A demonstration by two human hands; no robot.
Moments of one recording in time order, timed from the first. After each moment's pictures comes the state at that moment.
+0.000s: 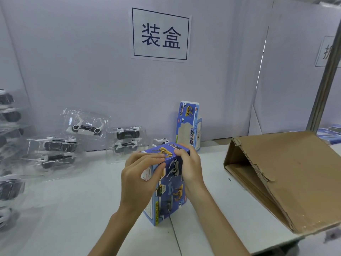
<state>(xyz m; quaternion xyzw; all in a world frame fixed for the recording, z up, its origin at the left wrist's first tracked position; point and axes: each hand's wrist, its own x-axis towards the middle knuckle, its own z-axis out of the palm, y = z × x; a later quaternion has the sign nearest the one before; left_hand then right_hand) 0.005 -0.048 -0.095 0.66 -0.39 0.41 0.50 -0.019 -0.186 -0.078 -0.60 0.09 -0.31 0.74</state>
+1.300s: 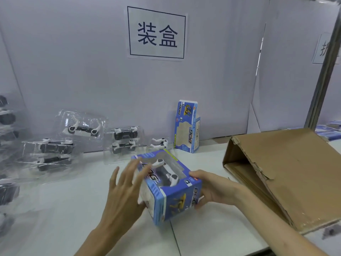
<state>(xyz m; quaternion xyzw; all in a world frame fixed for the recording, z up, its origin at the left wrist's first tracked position) 0.029 -0.010 -0.139 0.82 -0.40 0.34 0.20 -0.057 -0.277 -0.100 -0.71 0.02 0.13 0.69</state>
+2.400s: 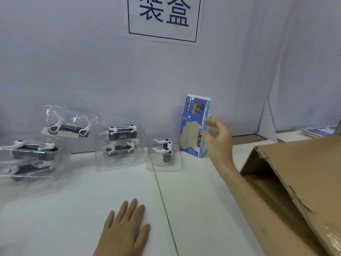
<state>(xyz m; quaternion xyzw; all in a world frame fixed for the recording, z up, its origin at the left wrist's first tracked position) 0.077 -0.024 -0.183 0.95 -0.28 0.06 0.12 0.083 -0.292 -0.045 -0.72 0.12 -0.48 0.49</state>
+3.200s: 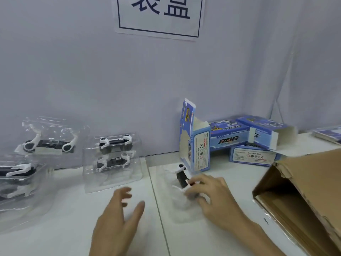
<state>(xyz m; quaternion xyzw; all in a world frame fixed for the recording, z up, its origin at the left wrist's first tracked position) 0.151 -0.051 -0.142 0.86 -0.17 0.08 0.47 0.079 -0.307 -0.127 -0.95 -0.02 -0.23 0.22</state>
